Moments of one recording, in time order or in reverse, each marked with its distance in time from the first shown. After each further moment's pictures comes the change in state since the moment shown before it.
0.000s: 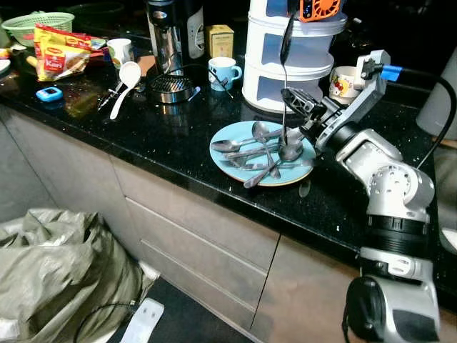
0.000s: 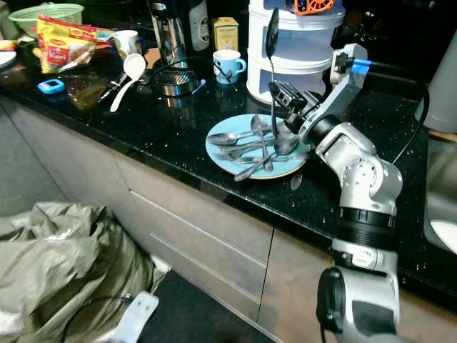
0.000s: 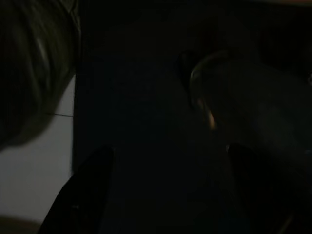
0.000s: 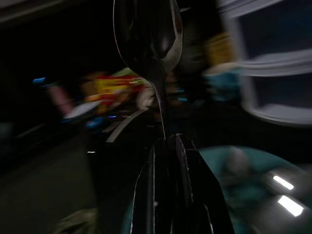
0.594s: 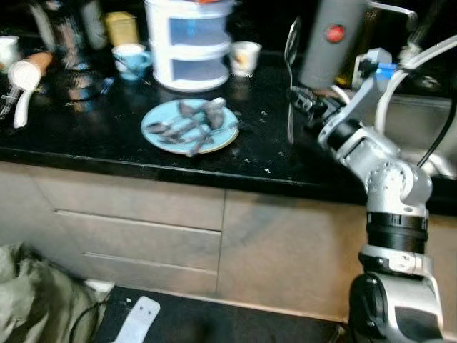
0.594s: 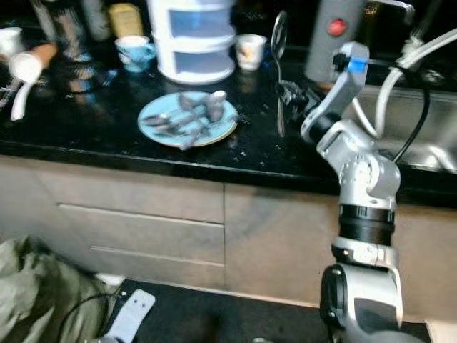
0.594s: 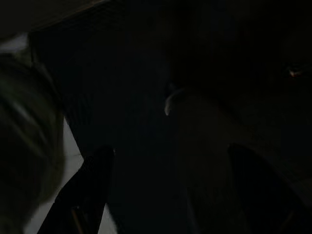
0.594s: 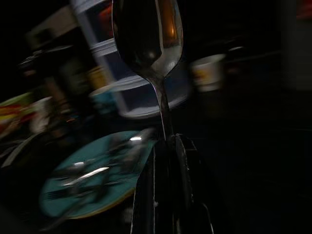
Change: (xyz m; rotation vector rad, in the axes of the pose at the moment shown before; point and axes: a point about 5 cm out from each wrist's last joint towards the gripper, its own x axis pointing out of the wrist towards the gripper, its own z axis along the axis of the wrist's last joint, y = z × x) left arm 0.000 -0.001 -0.004 0.001 0.008 -0.004; right arm -0.001 -0.009 0.005 -0.076 -0.018 -0.091
